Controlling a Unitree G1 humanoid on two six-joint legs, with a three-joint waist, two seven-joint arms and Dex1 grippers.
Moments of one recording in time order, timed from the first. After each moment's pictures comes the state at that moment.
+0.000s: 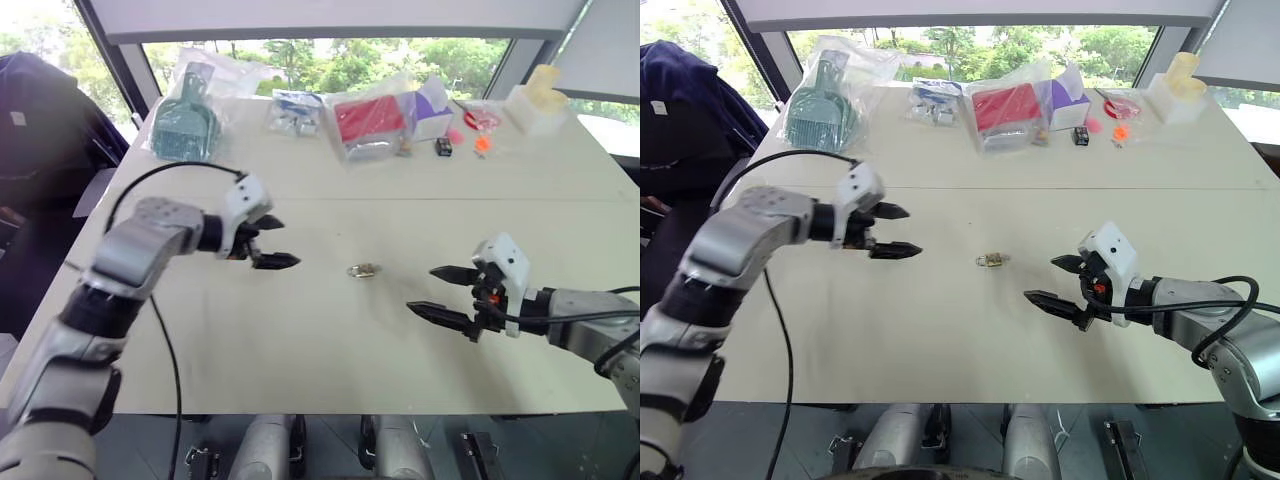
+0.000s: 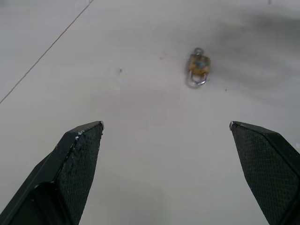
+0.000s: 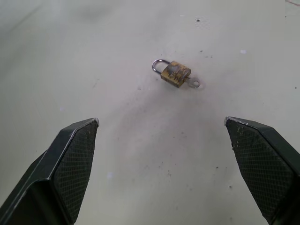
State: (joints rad) left arm -0.86 0.64 -0.35 0.09 -0.33 0.70 -1.09; right arm -0.06 -0.88 -0.22 -0.55 0.76 0.90 0.69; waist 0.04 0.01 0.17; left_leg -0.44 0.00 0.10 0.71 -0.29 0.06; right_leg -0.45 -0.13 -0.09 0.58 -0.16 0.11
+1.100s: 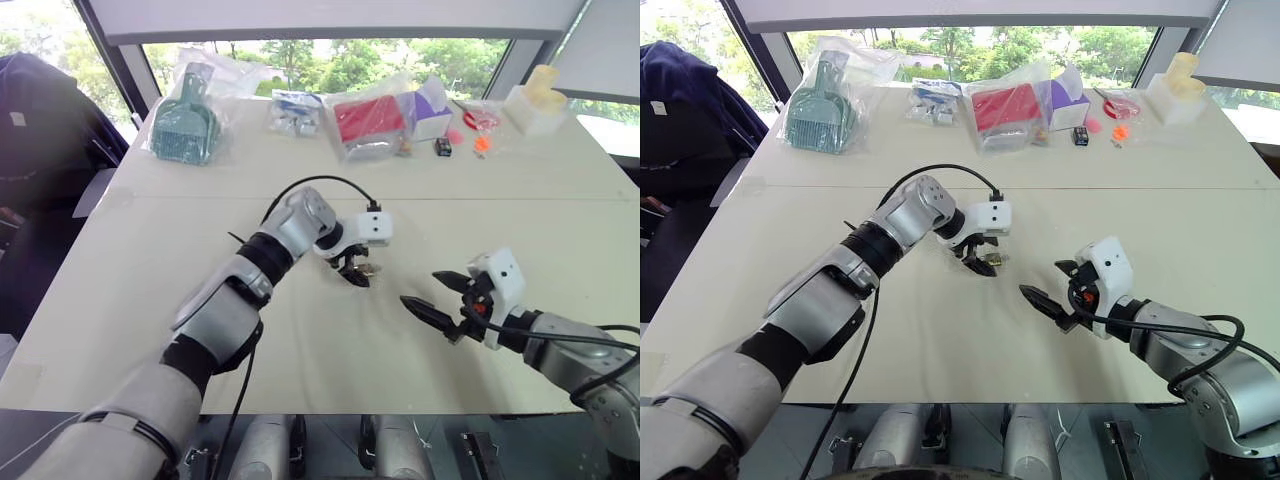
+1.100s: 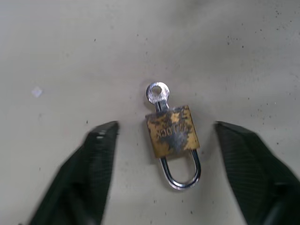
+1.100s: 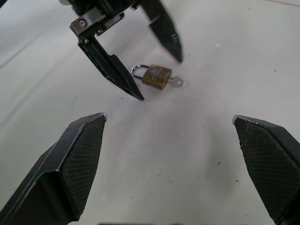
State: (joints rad) left arm -1.19 0.12 -0.59 0.85 0.17 0.34 -1.23; right arm 0.02 -0.70 -0.24 -0.64 0.73 0.90 0.45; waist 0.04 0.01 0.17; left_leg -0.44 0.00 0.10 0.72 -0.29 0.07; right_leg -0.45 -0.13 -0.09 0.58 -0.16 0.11
